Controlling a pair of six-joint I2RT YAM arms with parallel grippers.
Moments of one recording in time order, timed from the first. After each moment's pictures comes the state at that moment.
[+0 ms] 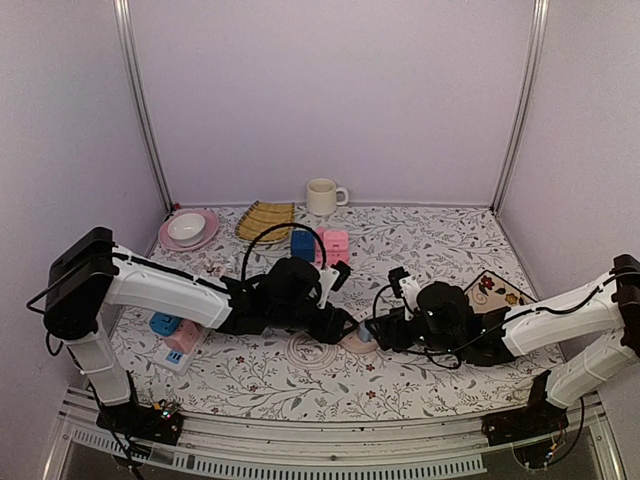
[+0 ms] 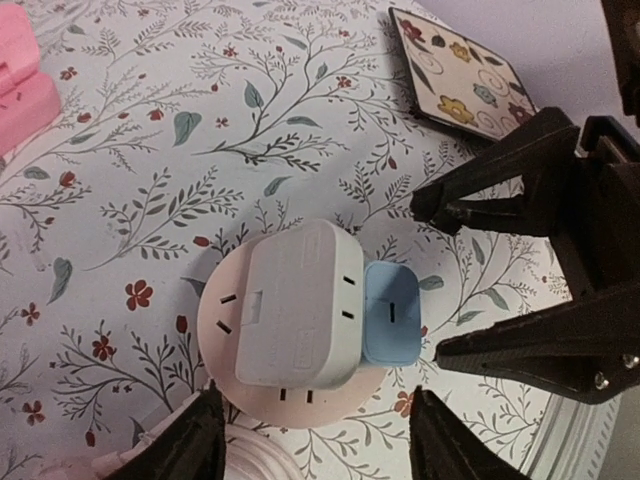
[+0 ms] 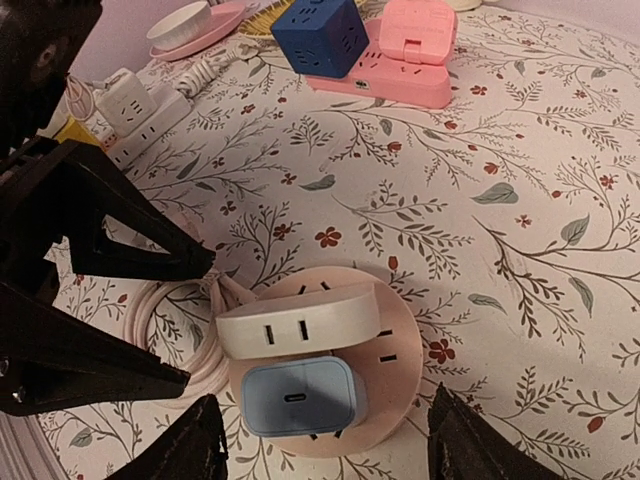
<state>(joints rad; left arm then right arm) -1.06 1.75 0.97 0.16 0.01 -0.40 1.04 1.41 0.53 0.34 0.26 0.45</state>
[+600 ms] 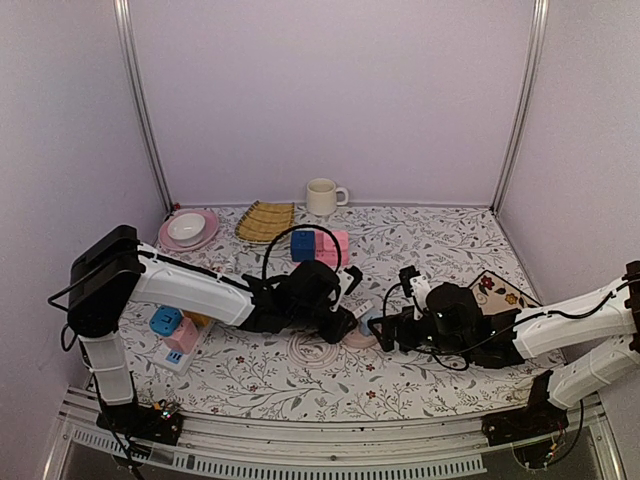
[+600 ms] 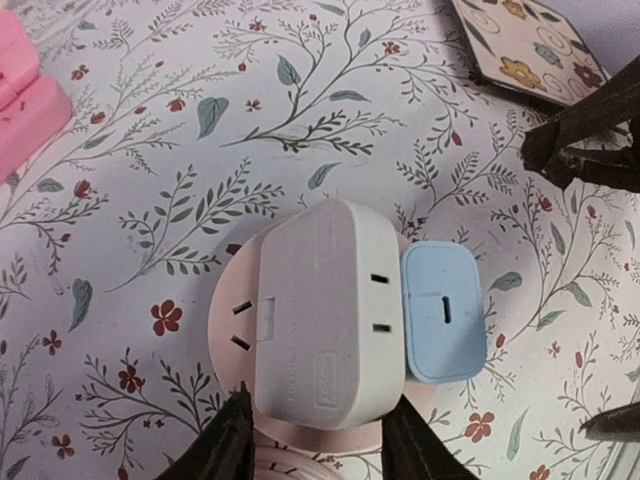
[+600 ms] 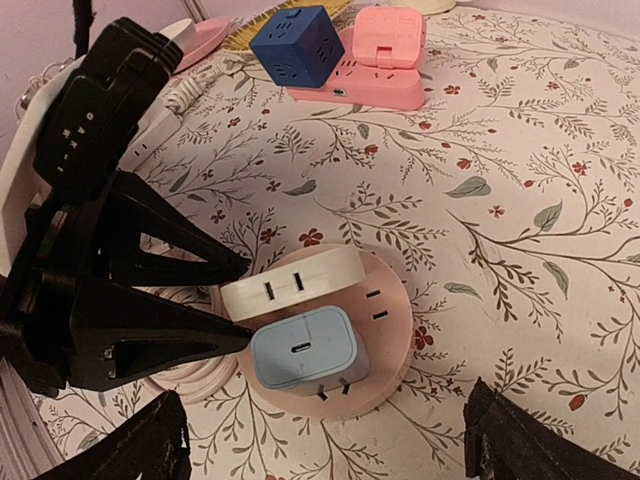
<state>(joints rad) -1.08 1.90 1.11 0.04 -0.11 -0.29 1.04 1.32 0.48 0.30 0.29 0.50</state>
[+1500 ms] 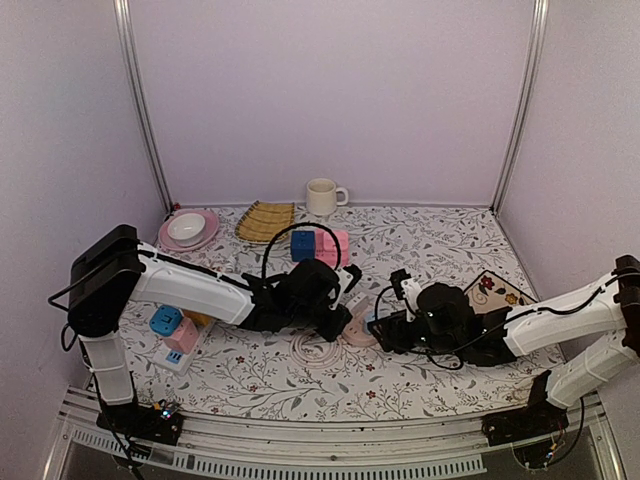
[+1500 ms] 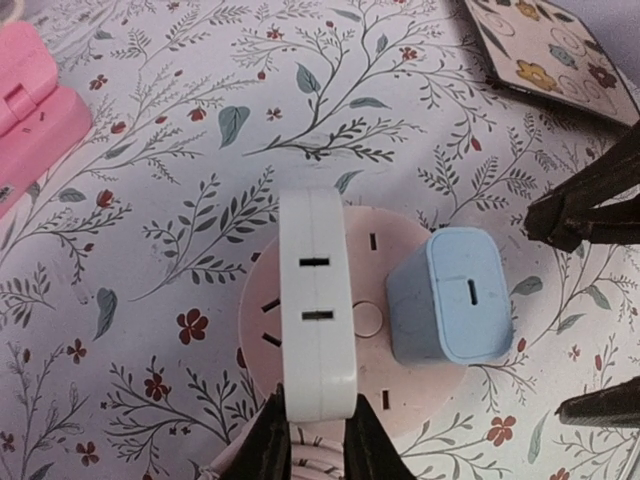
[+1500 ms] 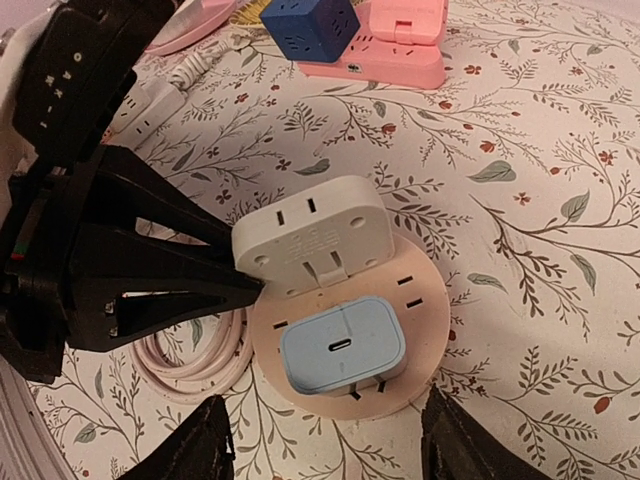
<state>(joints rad) -1.08 1.90 1.12 0.04 -0.14 -0.25 1.04 1.39 0.51 0.29 0.26 0.50</state>
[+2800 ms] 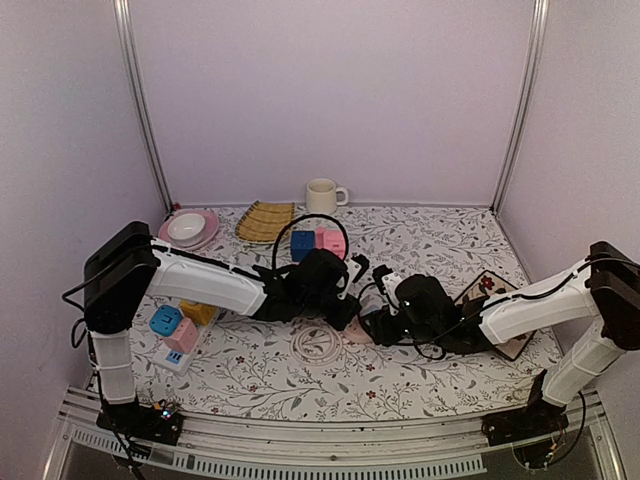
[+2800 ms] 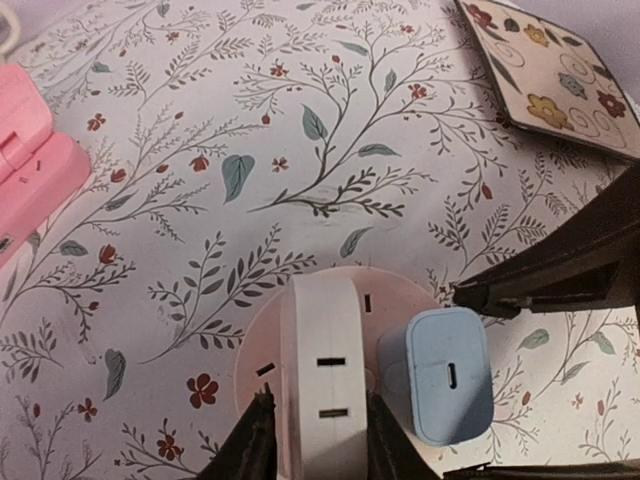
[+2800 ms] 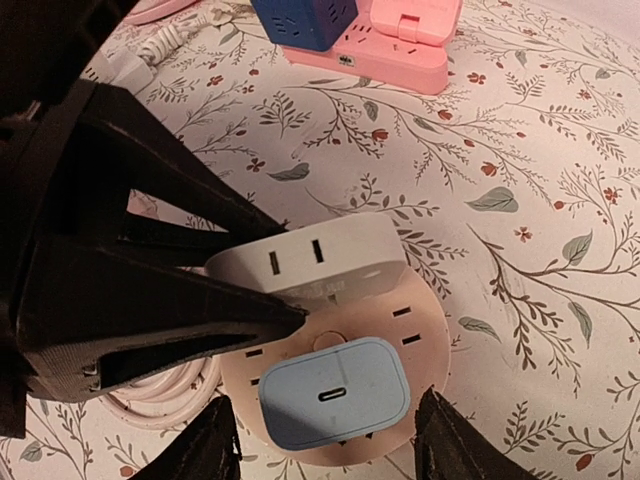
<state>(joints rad) -1.04 1.97 1.23 0.04 -0.14 -0.22 1.01 1.55 0.65 0.25 0.28 0.38</state>
